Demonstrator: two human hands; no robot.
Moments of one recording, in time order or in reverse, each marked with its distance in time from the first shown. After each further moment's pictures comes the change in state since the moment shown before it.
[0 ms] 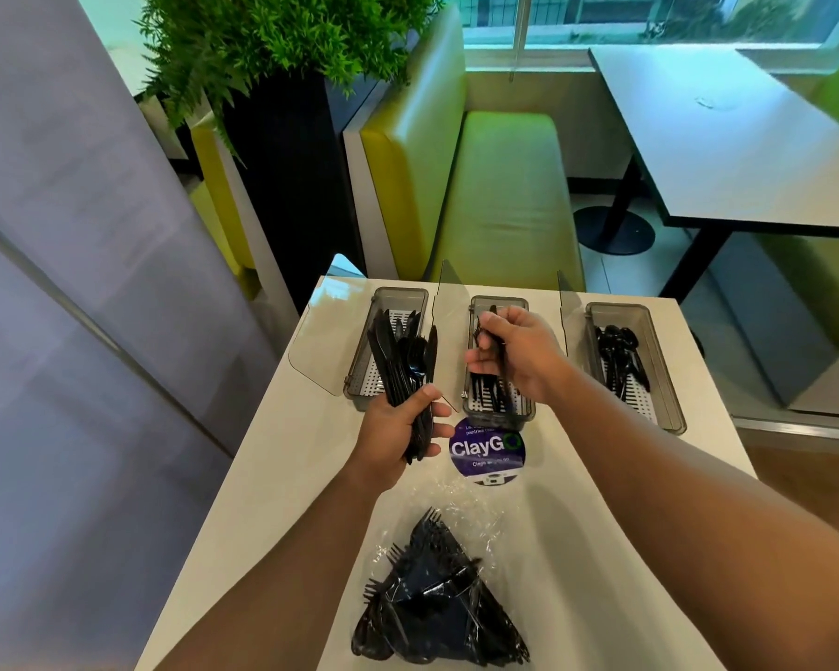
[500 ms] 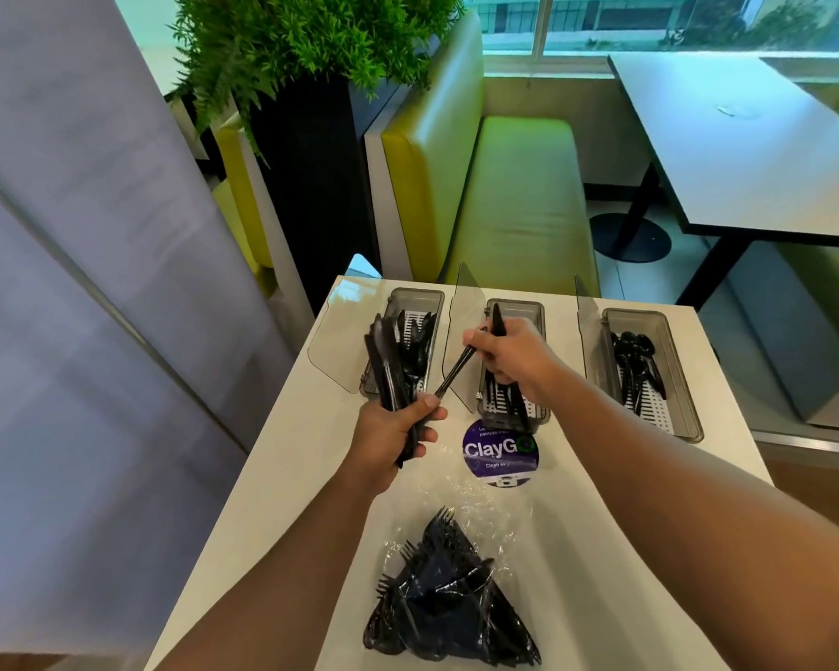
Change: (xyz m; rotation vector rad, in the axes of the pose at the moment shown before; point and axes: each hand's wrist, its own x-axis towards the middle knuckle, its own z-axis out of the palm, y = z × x) left_hand -0.006 0.001 -0.024 0.003 0.076 0.007; right_hand 0.002 0.004 0.022 -0.410 -0.012 -0.014
